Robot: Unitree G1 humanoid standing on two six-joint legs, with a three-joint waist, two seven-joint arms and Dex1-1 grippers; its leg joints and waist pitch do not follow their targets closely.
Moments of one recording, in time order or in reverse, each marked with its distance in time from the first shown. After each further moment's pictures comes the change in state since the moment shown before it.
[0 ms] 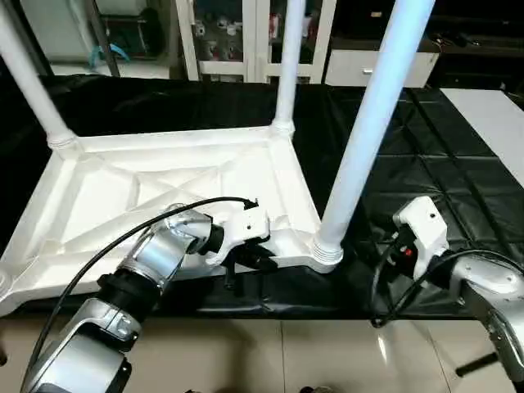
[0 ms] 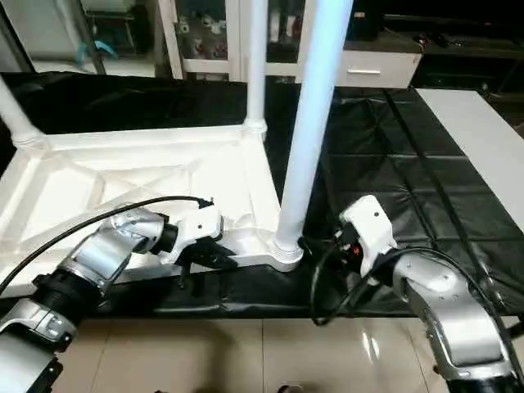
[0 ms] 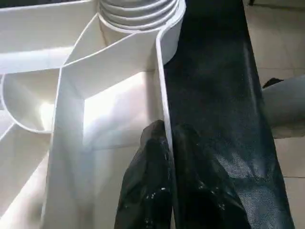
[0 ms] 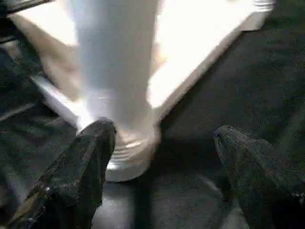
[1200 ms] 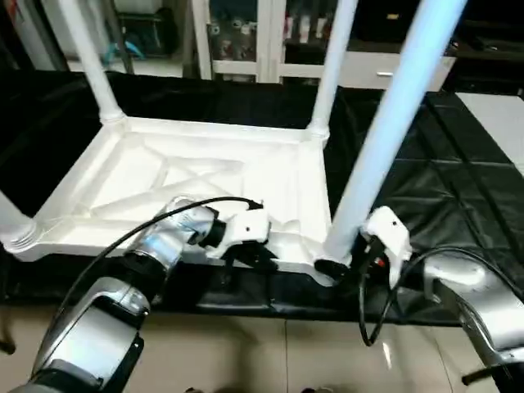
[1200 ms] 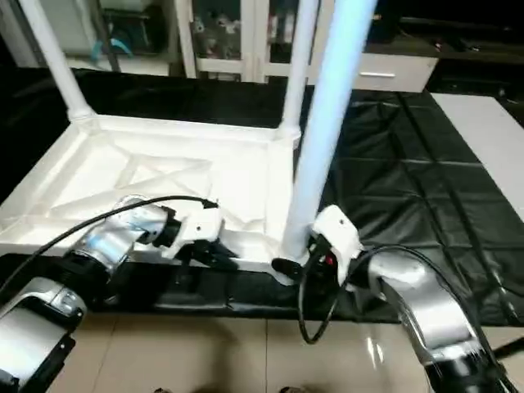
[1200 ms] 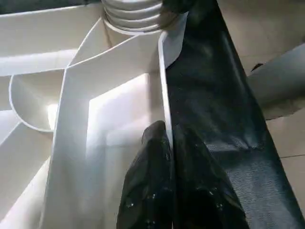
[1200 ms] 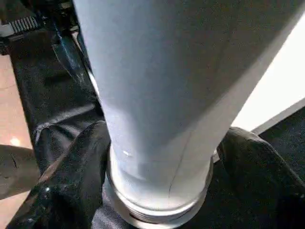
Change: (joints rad) left arm -0.113 -0.016 -0.003 0.274 -0.008 -0.281 -0.123; right arm -0.113 0.028 0.142 0.154 -0.013 -0.060 0.135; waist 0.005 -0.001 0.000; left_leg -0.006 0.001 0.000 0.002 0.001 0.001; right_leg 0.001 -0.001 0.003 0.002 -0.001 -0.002
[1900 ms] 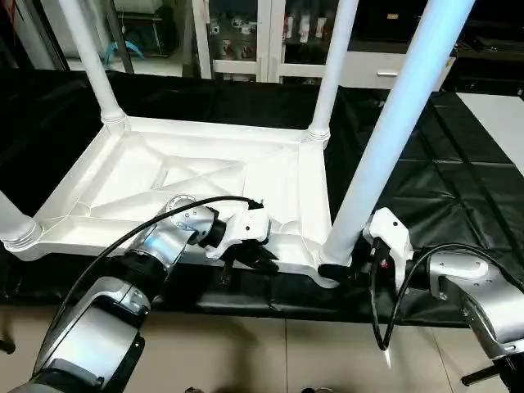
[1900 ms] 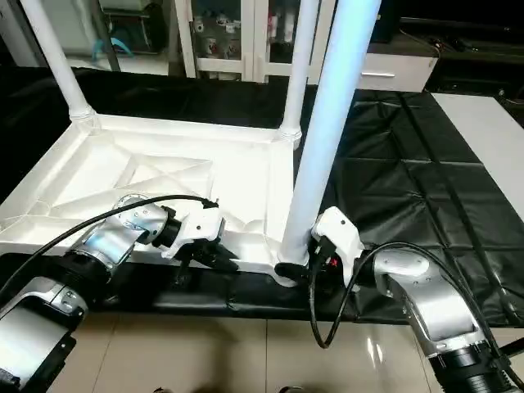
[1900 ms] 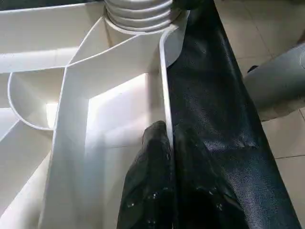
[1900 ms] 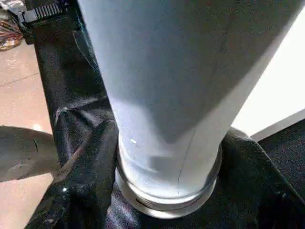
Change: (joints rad) left arm -0.002 -0.003 0.006 -0.002 0.002 0.018 -0.017; right arm -0.029 -0.033 0.010 0.050 0.012 -0.012 0.121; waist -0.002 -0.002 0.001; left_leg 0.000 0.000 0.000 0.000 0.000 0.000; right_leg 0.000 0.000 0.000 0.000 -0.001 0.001
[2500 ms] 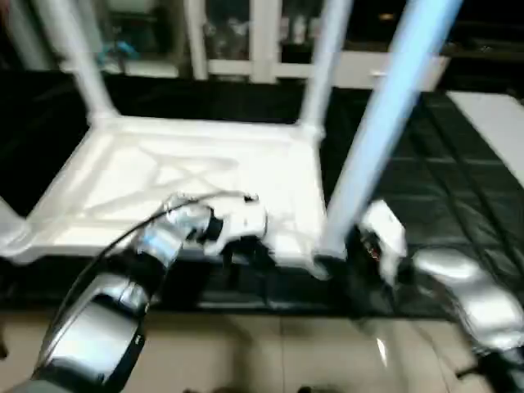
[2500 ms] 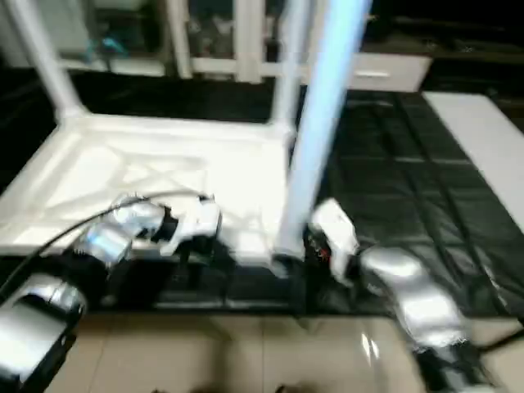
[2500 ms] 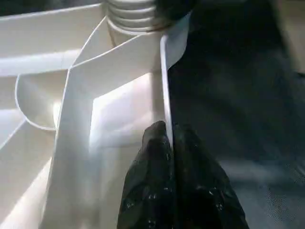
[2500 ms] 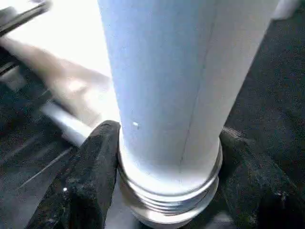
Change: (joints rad) left arm -0.064 -0.059 0.050 0.118 0.047 0.044 0.230; right arm -0.076 0.238 -0.083 0.176 -0.047 -0.042 -0.364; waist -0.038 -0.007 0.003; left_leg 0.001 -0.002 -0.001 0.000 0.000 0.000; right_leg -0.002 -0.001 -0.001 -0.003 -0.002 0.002
